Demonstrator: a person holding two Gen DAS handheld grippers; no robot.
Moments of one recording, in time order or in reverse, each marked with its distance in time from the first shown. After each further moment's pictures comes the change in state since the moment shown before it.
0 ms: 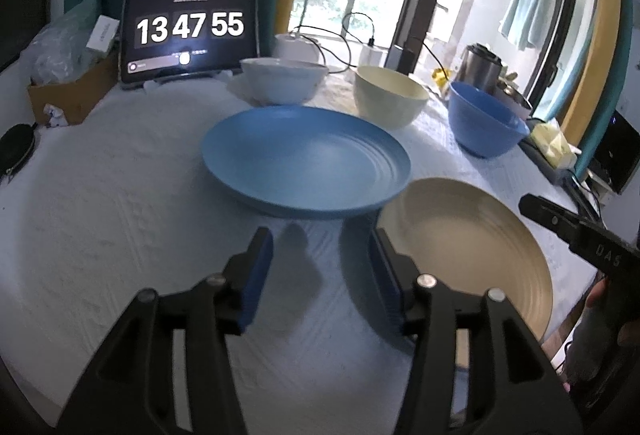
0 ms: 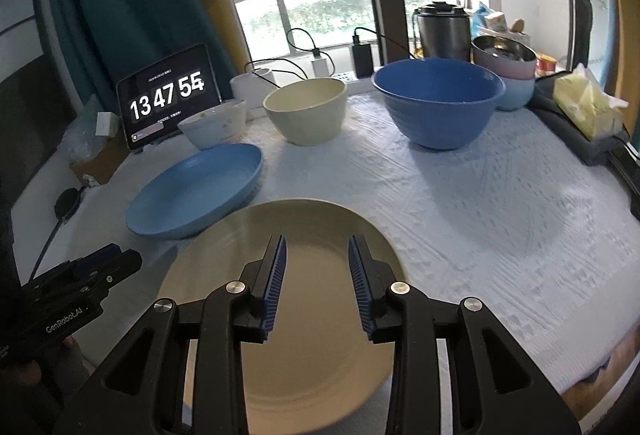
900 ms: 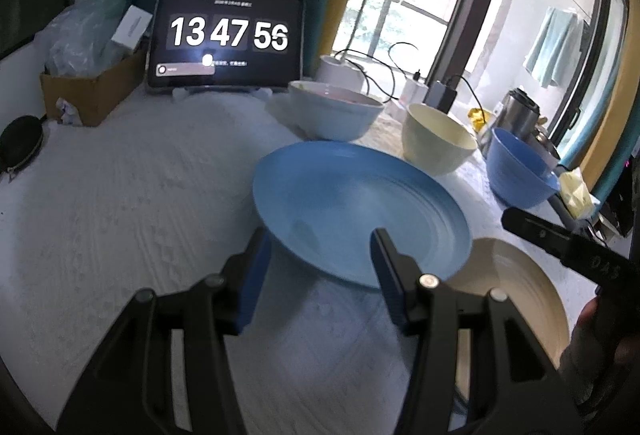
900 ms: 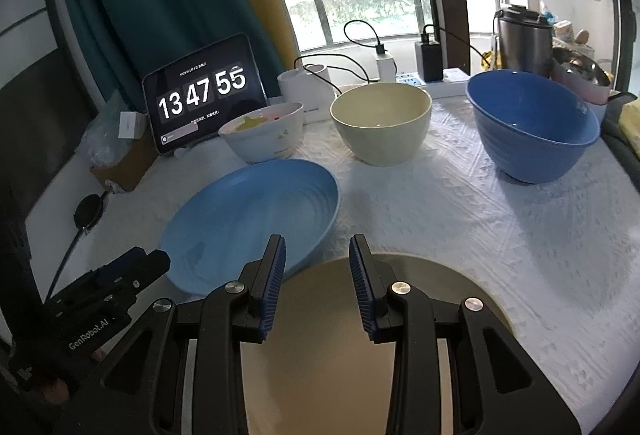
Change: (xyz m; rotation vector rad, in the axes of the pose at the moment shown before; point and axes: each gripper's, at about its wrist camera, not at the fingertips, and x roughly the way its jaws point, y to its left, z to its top) left arm 0.024 0.048 0.030 -0.111 -0.058 0.034; right arm 0.058 0.049 0.042 -0.012 0.053 0.112
